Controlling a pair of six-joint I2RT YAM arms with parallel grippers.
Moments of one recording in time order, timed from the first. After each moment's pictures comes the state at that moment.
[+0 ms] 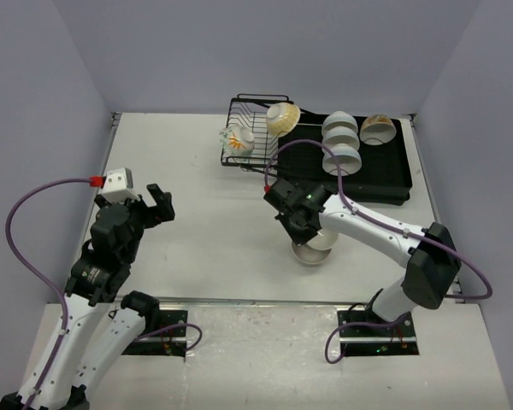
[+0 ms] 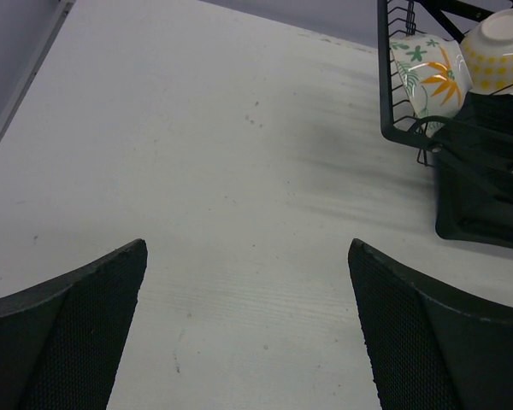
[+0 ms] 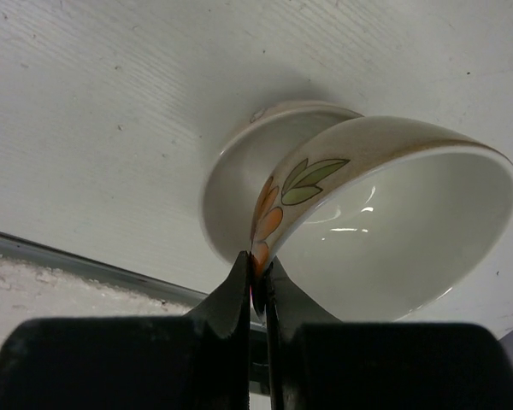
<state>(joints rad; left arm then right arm) -0.34 0.54 0.78 -0.52 -0.36 -0.34 0.87 1.54 1.26 -1.08 0.24 0.30</state>
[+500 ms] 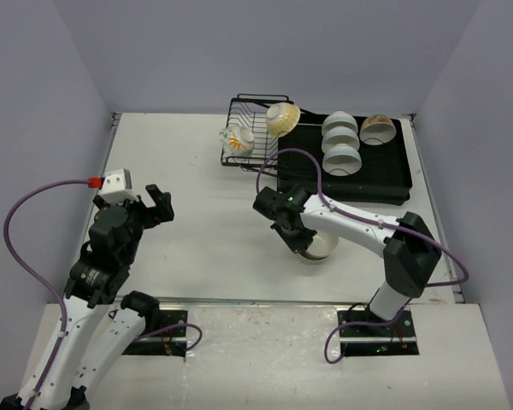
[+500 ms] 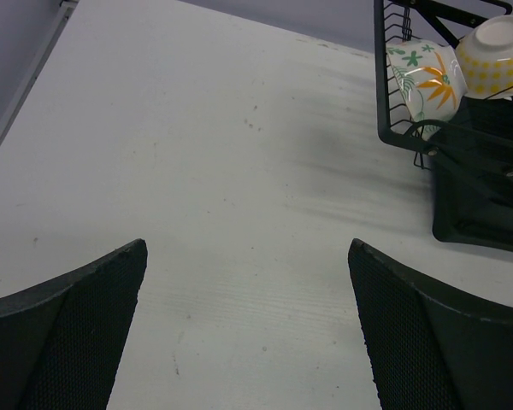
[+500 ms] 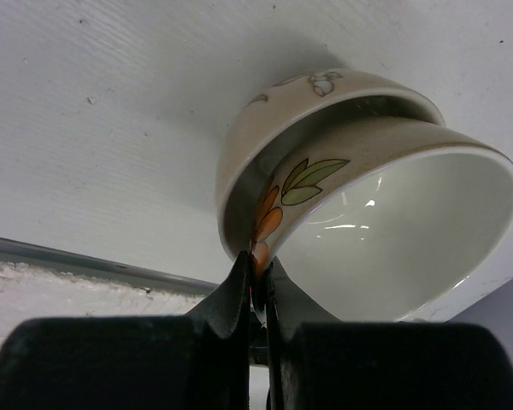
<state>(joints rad) -0.34 0.52 0.78 -0.52 -0.35 -0.34 0.91 1.67 1.30 -1.15 0.26 0.31</state>
